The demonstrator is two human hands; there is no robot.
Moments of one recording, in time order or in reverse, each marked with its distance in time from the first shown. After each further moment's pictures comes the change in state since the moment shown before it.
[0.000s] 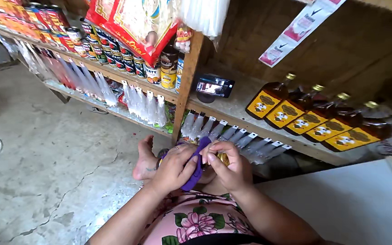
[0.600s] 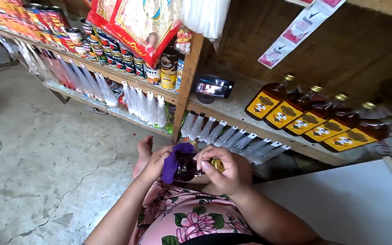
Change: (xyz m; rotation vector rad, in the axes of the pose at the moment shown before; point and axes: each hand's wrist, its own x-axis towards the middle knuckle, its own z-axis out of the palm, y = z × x) left_hand -0.029 -0.053 -0.014 -0.345 0.063 -0.378; right_hand 0.000 0.001 0.008 -0.011 -0.131 -0.114
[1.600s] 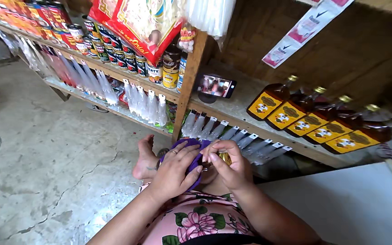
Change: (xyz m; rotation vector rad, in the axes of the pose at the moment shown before) left_hand -0.008 0.053 0.033 0.554 -0.065 0.376; right_hand 0.001 0.000 -0.012 0.010 0.100 0.126
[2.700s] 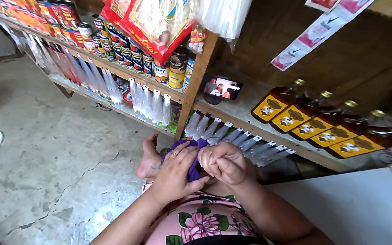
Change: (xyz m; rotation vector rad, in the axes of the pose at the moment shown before) left_hand -0.012 0.000 -0.005 0.095 0.139 0.007; right_hand 0.027 -0.001 0.024 0.506 -0.322 -0.055
